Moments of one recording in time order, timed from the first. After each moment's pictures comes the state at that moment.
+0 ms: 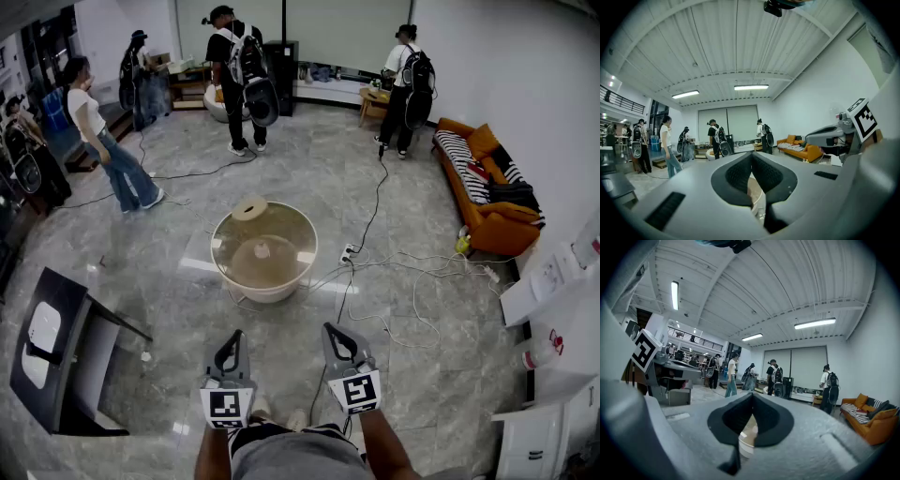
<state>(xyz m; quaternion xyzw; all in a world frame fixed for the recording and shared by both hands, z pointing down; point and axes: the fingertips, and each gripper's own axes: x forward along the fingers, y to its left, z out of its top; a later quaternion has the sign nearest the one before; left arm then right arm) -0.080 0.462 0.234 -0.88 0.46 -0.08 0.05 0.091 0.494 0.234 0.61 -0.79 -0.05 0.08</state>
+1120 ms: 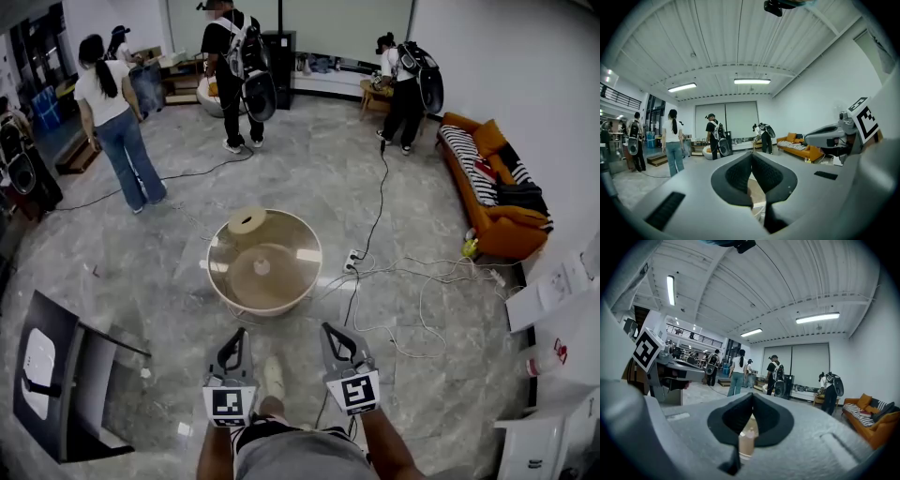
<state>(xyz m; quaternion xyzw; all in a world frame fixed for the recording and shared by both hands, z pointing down) -0.051 0.290 0.260 -0.89 0.45 -0.09 0.04 0.107 0.327 0.256 0.61 -0.79 -0.04 0.10</state>
